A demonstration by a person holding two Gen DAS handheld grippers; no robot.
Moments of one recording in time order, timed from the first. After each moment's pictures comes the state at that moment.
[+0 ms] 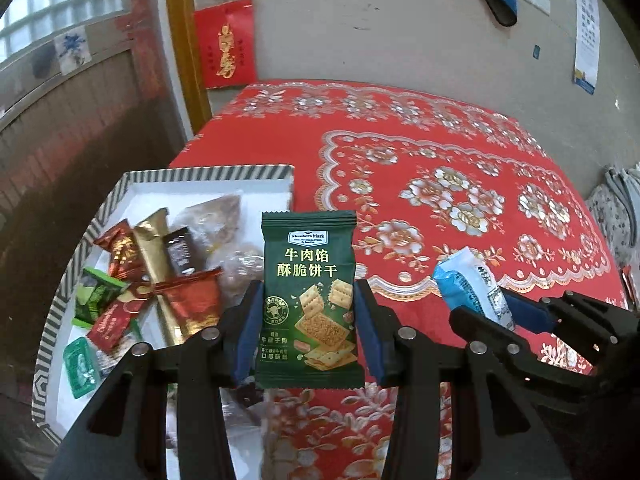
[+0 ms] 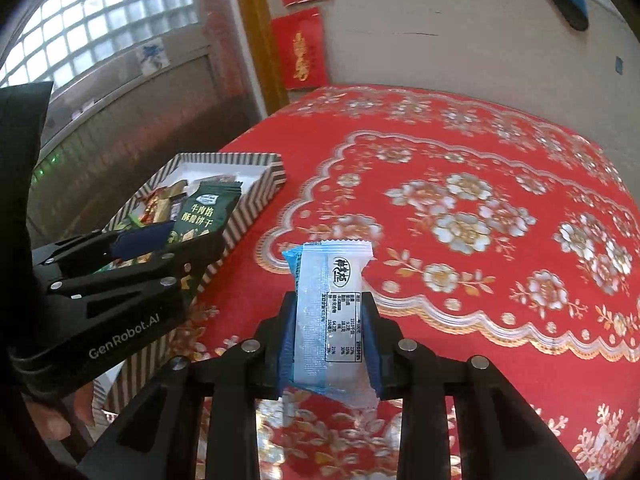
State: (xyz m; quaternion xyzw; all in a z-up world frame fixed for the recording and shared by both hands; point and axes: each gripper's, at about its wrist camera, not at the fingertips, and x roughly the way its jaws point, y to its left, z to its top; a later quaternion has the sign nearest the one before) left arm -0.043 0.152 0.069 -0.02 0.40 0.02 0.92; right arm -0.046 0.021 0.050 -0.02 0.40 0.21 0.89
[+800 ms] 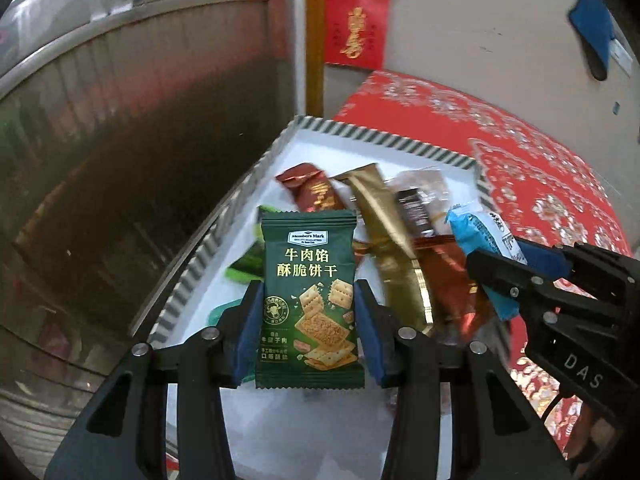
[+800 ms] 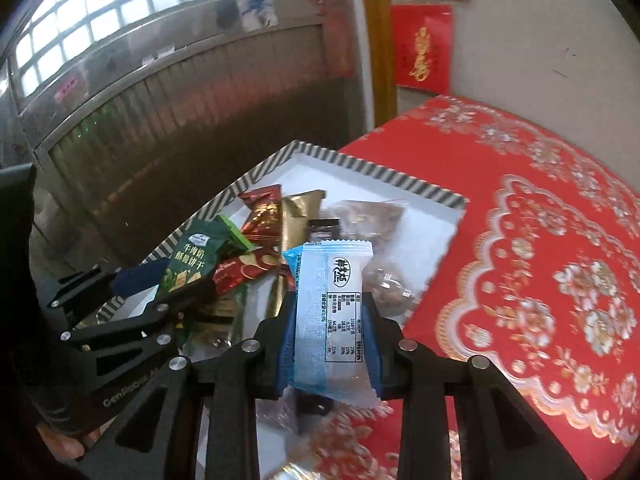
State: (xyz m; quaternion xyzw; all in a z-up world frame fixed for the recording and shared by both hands) left arm -0.090 0.298 0.044 -0.08 0.41 0.14 0.89; right arm -0.028 0.180 0.056 -0.09 0.40 0.33 0.85
